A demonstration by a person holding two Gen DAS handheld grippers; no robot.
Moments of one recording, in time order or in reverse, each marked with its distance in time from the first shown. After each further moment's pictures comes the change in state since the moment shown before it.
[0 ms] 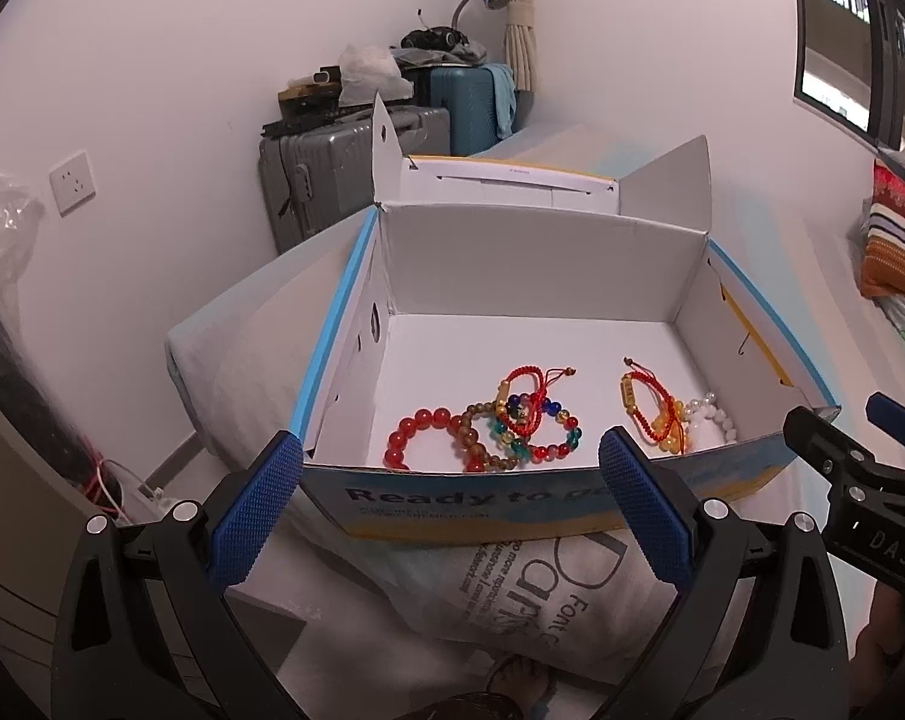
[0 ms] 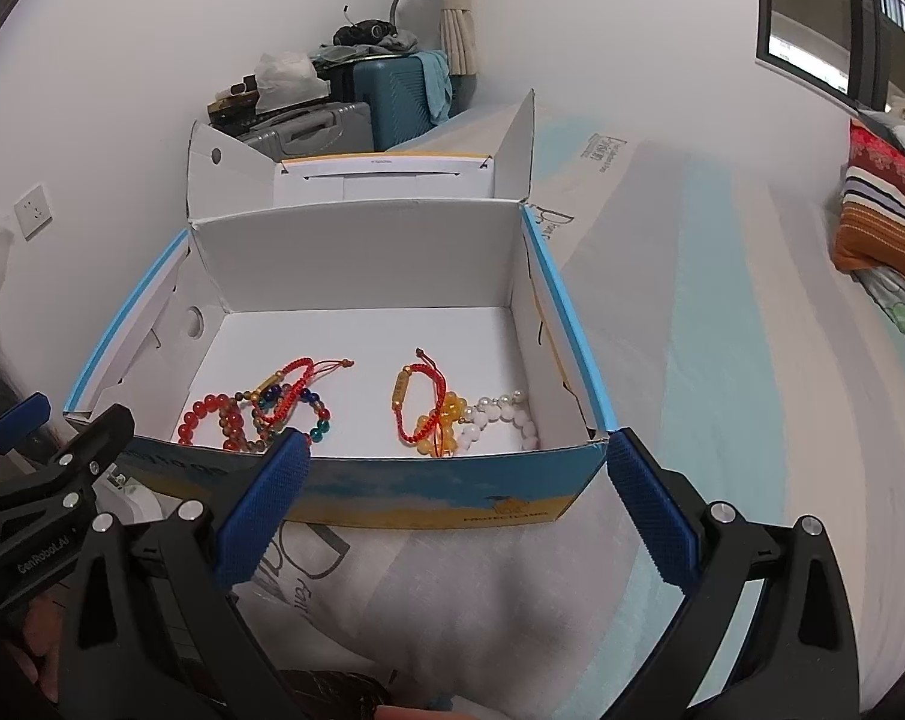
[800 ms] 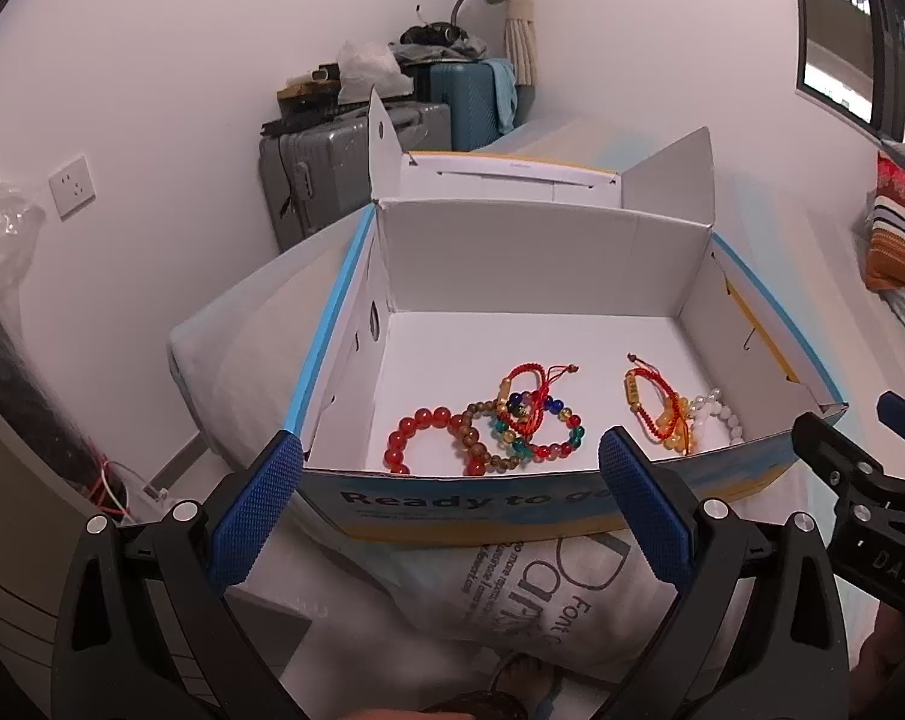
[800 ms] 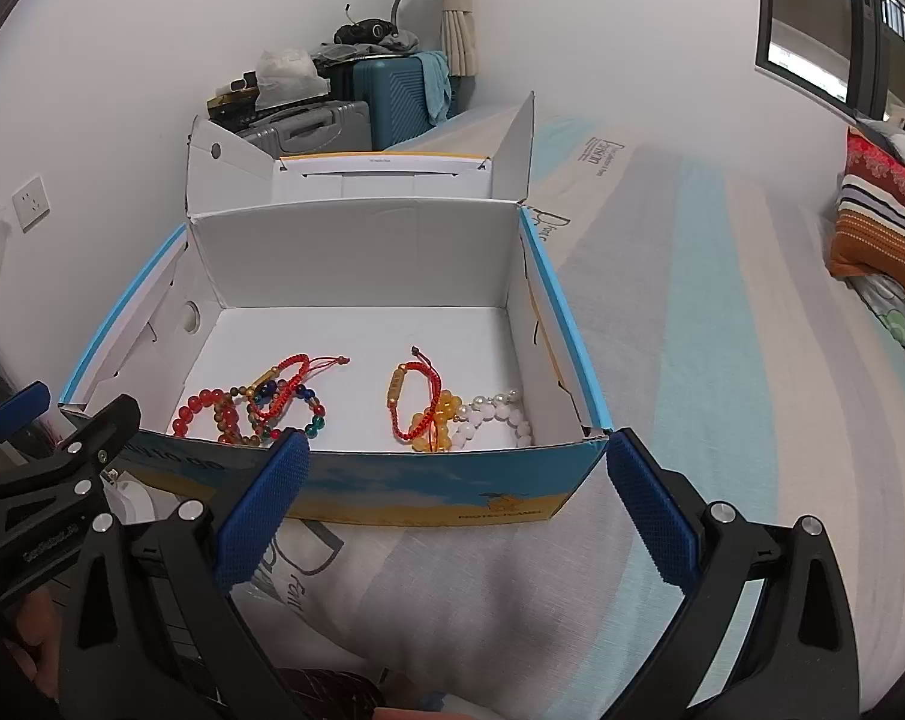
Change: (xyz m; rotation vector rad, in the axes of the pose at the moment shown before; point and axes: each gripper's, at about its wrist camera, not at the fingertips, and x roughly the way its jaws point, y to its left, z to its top) left arm 0.005 -0.004 0.002 0.011 0.017 0.013; right arm -0.003 0.000 -0.002 -0.017 -0.004 -0.014
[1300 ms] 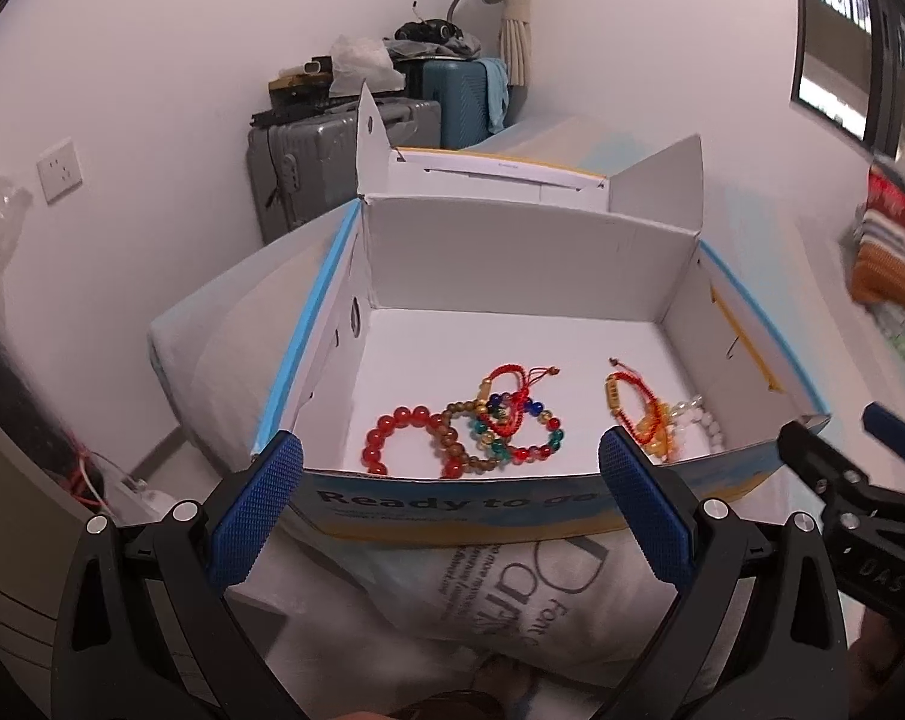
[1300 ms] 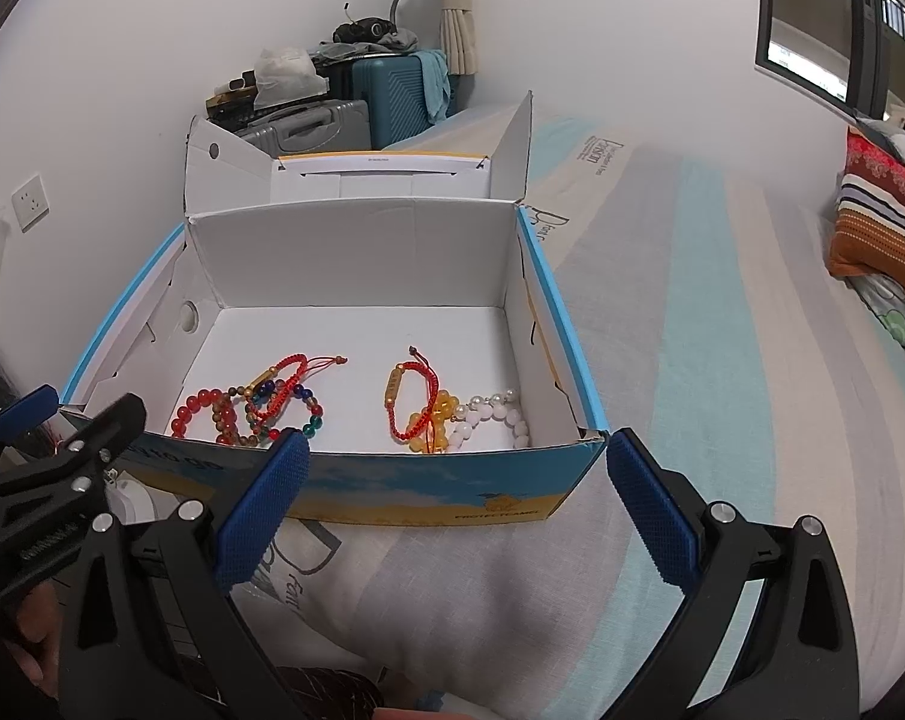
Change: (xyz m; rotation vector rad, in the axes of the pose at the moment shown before) left arm -0.001 0.002 0.001 -0.043 -0.005 -0.062; right arm -0.001 -0.002 0.001 0.001 0.002 -0.001
